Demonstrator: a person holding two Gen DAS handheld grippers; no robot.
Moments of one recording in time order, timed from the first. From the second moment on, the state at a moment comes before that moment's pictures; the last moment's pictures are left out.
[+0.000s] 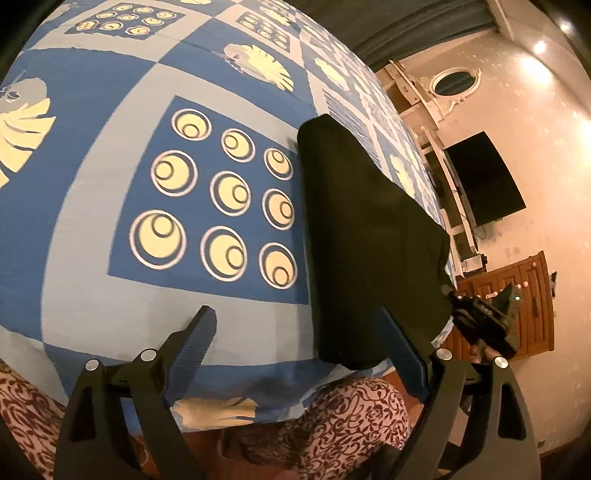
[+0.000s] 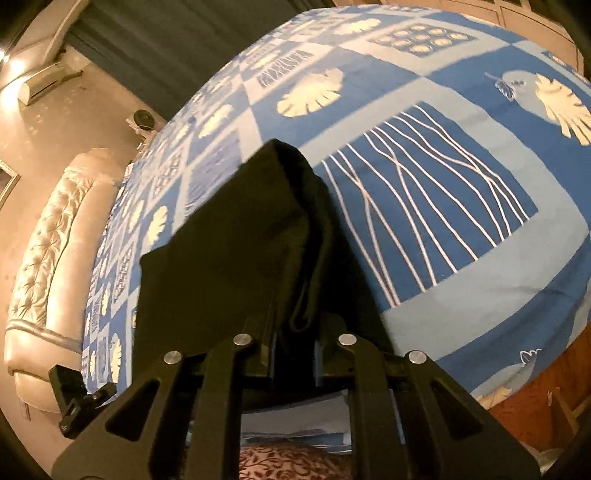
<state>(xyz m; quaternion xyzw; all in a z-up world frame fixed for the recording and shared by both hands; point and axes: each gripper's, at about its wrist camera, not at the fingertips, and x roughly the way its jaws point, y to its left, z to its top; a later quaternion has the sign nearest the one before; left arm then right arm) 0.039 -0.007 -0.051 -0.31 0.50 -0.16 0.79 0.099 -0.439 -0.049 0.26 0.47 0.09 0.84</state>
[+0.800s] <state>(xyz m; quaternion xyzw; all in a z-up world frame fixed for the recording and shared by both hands) 0.053 -0.053 -0.071 -0.40 0.49 -0.19 0.75 0.093 -0.492 -0.089 0.44 0.46 0.13 0.76</state>
